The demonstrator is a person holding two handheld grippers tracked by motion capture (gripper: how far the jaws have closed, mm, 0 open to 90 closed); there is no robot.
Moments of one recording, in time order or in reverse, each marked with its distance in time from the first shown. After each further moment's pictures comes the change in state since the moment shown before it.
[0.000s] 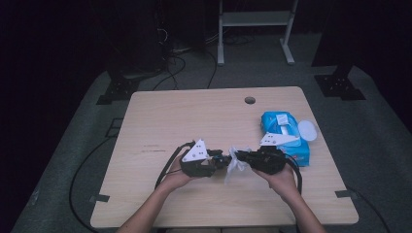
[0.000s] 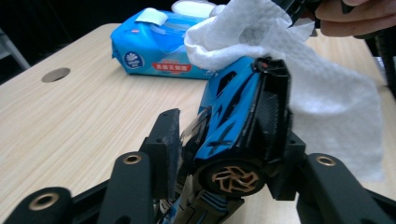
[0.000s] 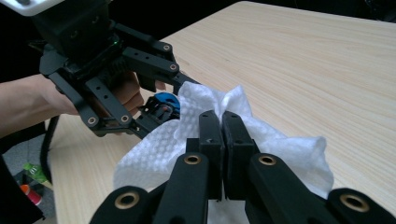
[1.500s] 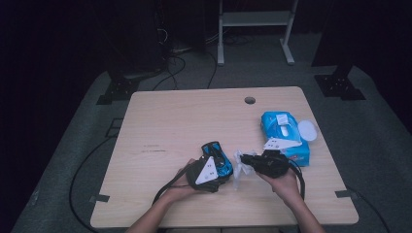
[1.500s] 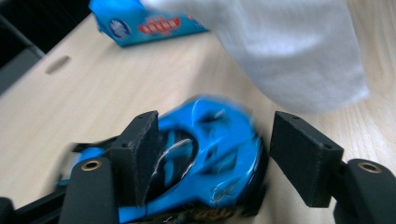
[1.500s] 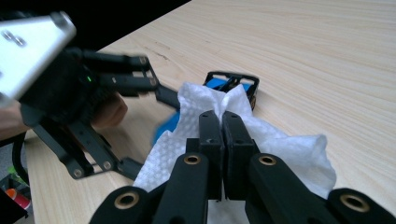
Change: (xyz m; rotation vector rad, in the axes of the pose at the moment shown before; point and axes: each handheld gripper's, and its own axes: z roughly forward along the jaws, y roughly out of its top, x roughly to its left) left arm -0.032 -0.031 0.026 0.124 0.088 0.203; right arm -0.011 -0.022 -0.001 0.018 -0.057 0.040
